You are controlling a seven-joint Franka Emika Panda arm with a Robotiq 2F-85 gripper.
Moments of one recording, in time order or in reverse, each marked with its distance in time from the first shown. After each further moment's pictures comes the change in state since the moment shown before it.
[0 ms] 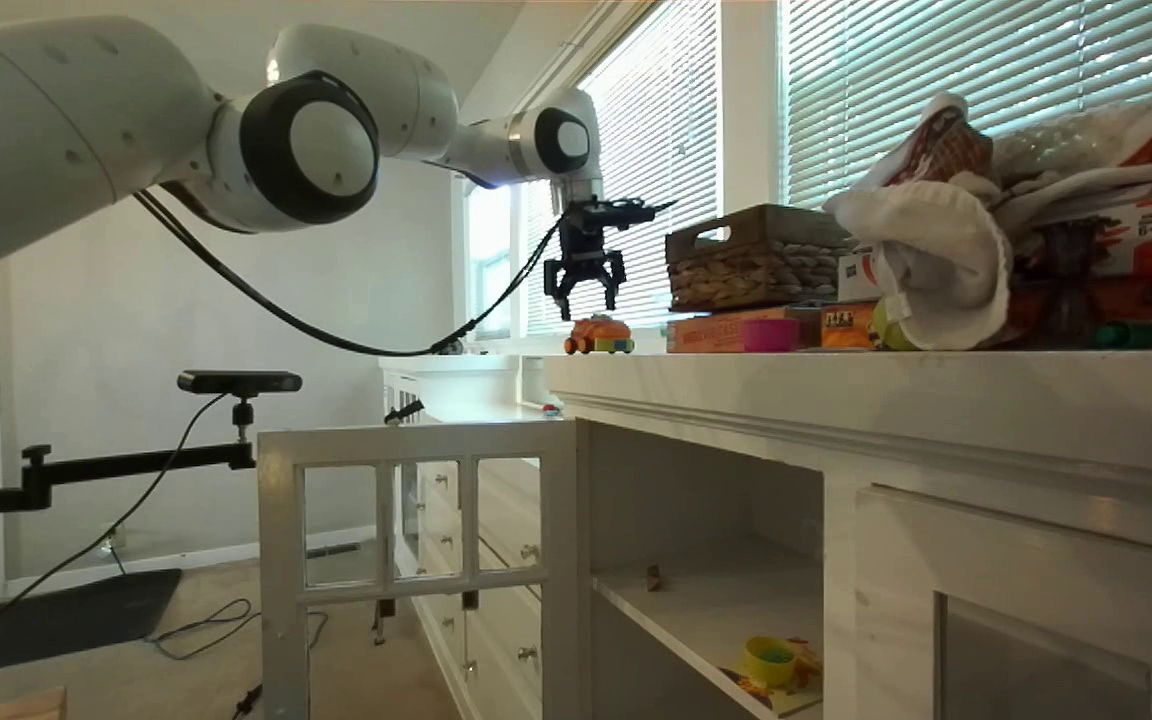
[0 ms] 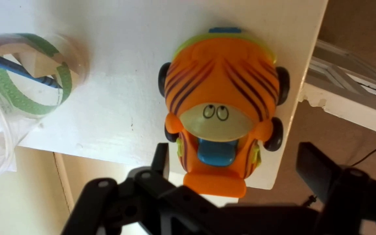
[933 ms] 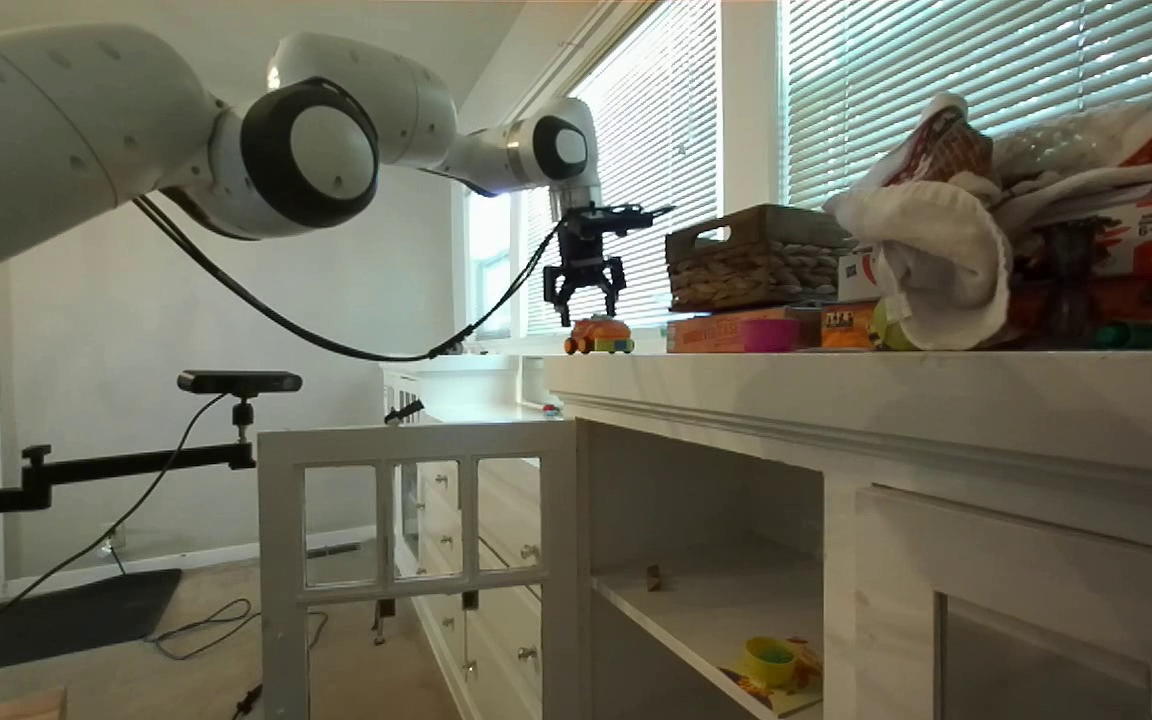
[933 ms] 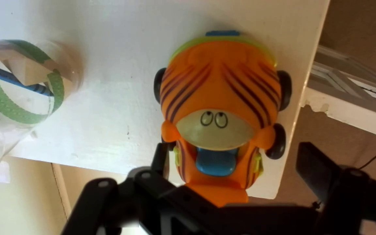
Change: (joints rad) arm 0.021 0.014 -0.034 0.002 0.000 0.000 0.018
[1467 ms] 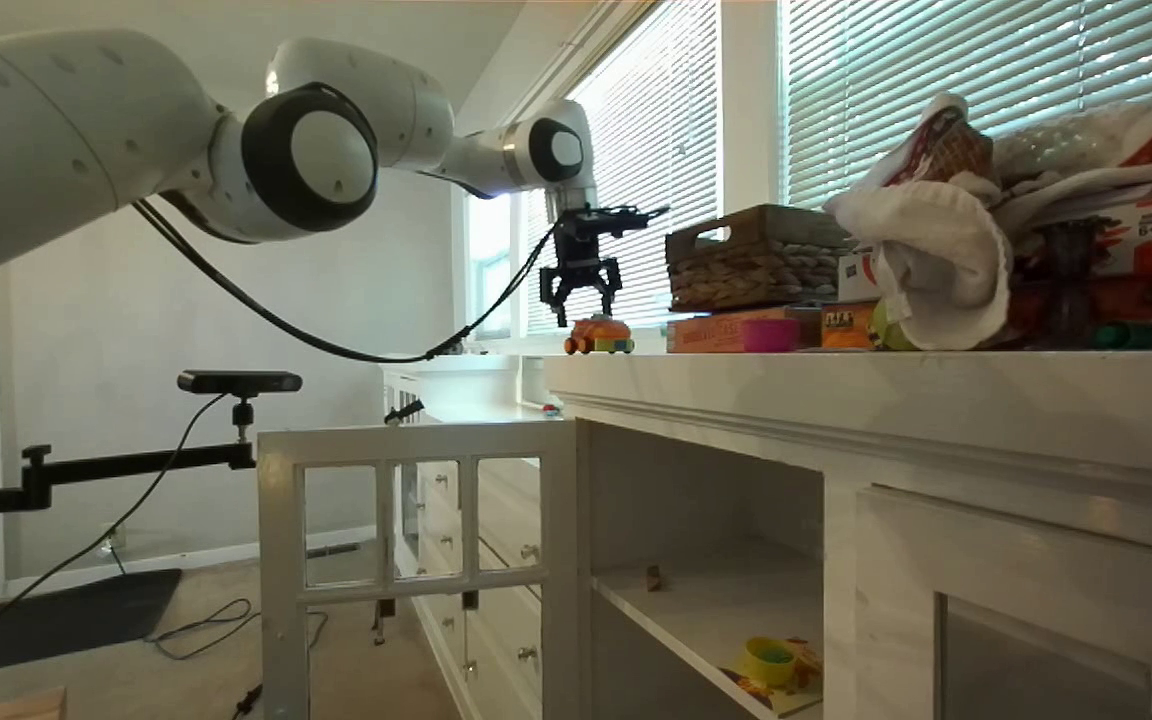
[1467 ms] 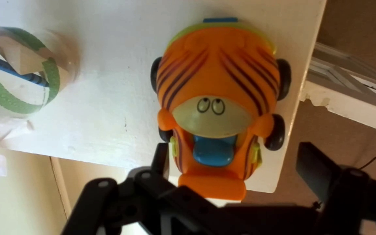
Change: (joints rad) arm 0.015 0.008 -0.008 0.013 0.000 0.000 0.009
